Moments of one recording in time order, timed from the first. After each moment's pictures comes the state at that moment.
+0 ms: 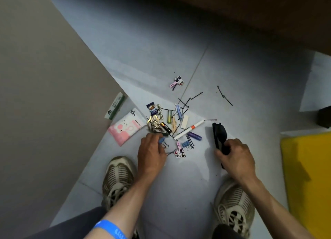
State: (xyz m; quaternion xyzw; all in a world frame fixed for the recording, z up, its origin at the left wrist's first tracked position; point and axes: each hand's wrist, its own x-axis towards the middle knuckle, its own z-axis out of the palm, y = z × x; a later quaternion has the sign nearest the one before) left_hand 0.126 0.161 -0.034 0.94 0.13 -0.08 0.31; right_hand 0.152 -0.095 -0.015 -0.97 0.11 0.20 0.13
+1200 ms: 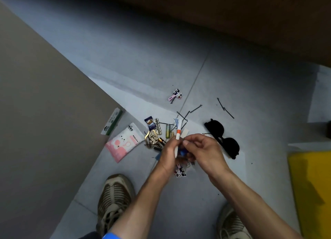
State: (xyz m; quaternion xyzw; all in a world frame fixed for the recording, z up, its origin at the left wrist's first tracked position) left_hand 0.189 0.108 -0.022 0.50 0.32 -0.24 0.77; right_hand 0.203 -0.003 0.018 -0.67 0.20 0.25 0.67
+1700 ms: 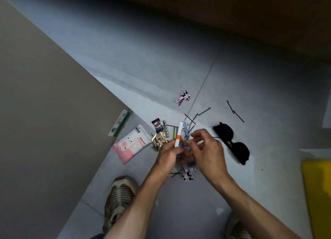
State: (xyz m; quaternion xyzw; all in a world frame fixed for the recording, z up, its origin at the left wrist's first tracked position) left_hand 0.189 0.141 -0.032 0.57 0.29 -0.23 0.74; right_hand 0.210 0.007 -0.007 -0.88 0.03 0.10 0.46
